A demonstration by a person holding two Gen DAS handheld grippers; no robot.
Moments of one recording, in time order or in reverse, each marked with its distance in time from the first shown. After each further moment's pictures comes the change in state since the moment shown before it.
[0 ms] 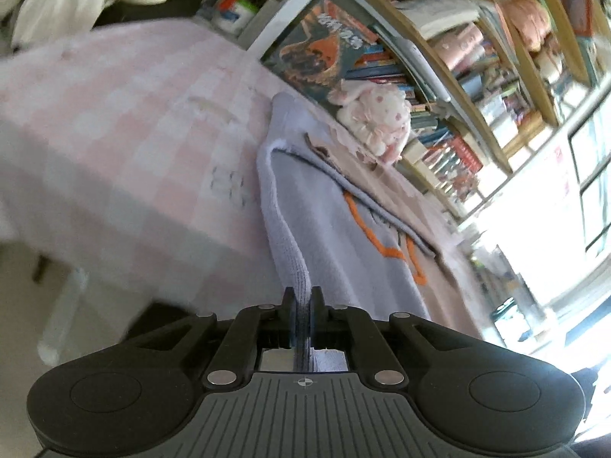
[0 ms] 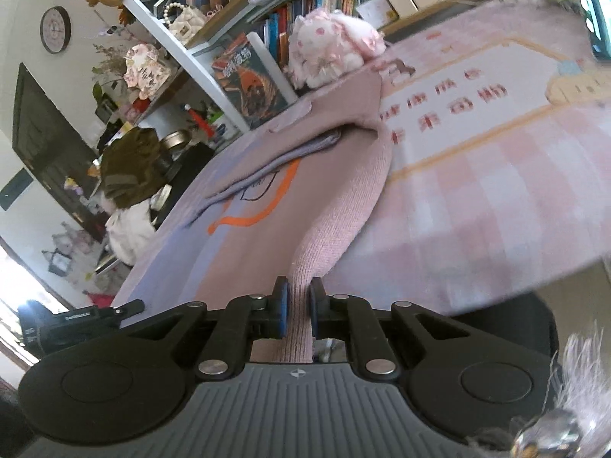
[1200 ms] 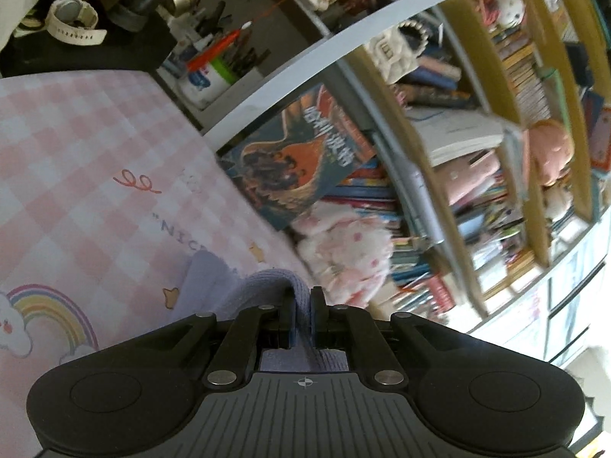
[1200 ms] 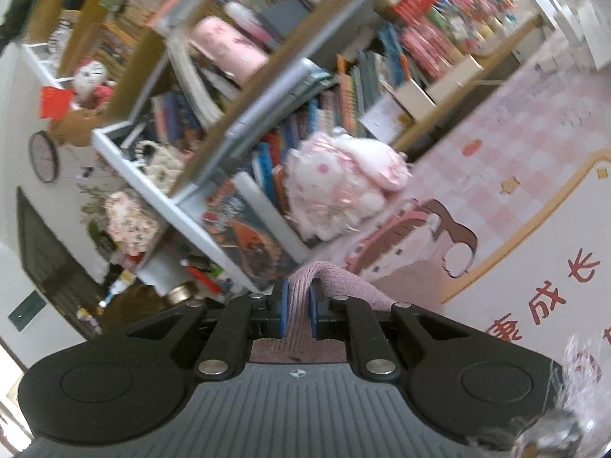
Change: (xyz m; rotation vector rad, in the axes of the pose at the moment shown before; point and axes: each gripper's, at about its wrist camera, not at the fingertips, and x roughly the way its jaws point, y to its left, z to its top) left arm 0.132 -0.014 0.163 -0.156 -0.257 -0.126; right arm 0.128 -0.029 0.194 0.144 -0.335 0.044
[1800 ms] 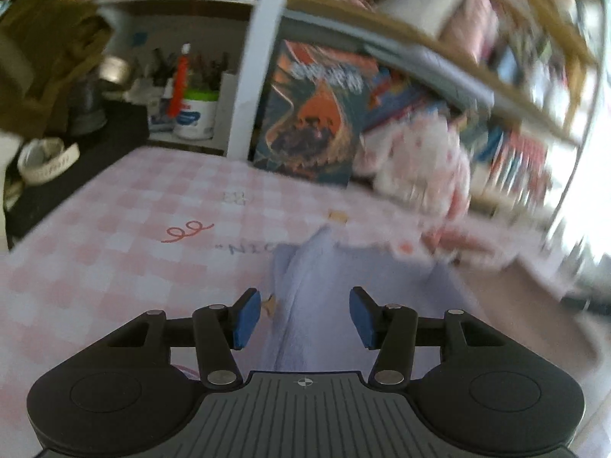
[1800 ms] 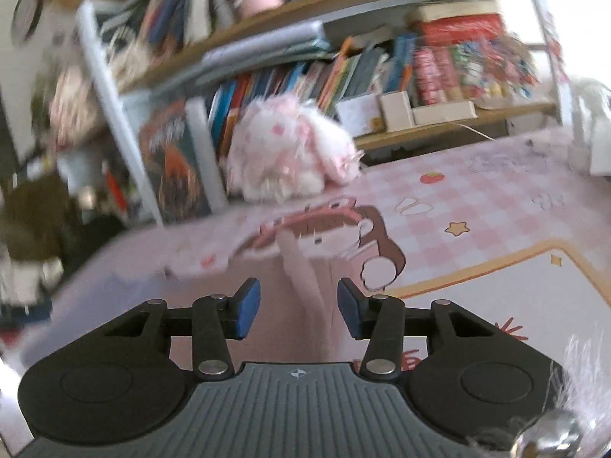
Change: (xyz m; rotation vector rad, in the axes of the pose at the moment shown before) left arm 0.020 -0.028 -0.029 0.645 0.125 0.335; right arm 0.026 0.009 -0.025 -0.476 0.110 -0.263
